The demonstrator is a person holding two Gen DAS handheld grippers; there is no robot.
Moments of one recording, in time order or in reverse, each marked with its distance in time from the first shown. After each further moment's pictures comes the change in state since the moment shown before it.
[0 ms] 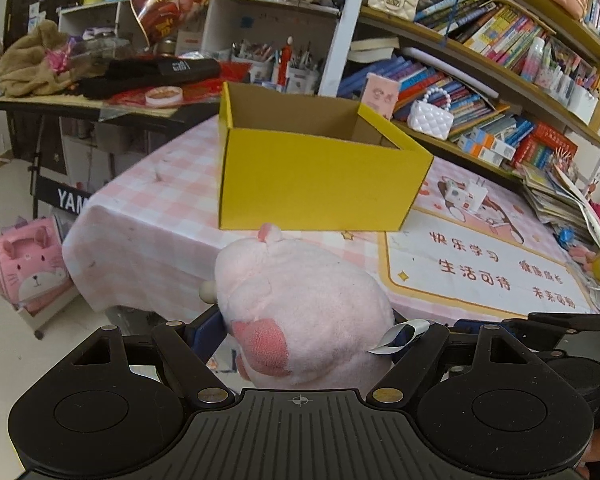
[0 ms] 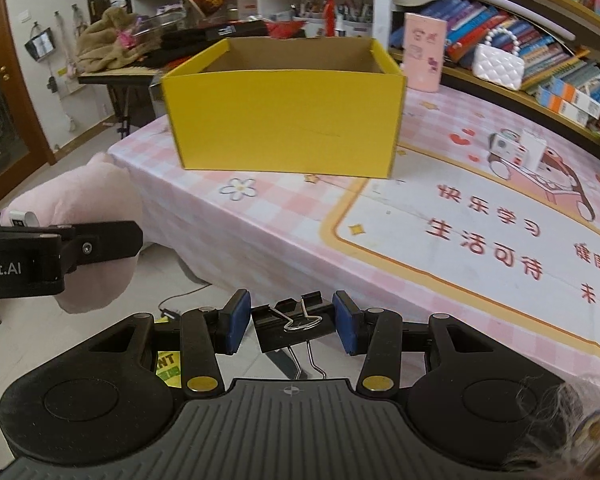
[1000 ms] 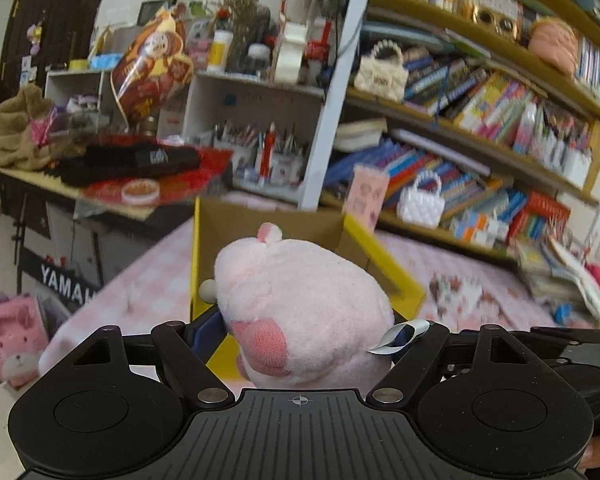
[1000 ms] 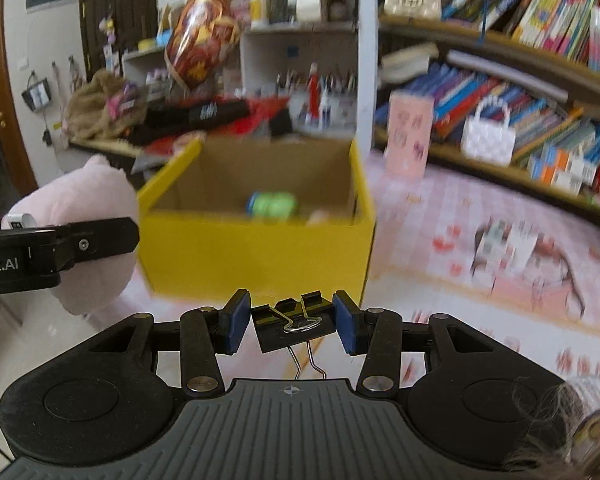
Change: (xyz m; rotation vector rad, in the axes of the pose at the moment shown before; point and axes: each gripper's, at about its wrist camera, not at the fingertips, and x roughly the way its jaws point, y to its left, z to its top) left arm 0.025 -0.012 0.098 0.012 -0.226 -0.034; right arm 0.000 -0.039 0.094 0.009 -0.208 -0.022
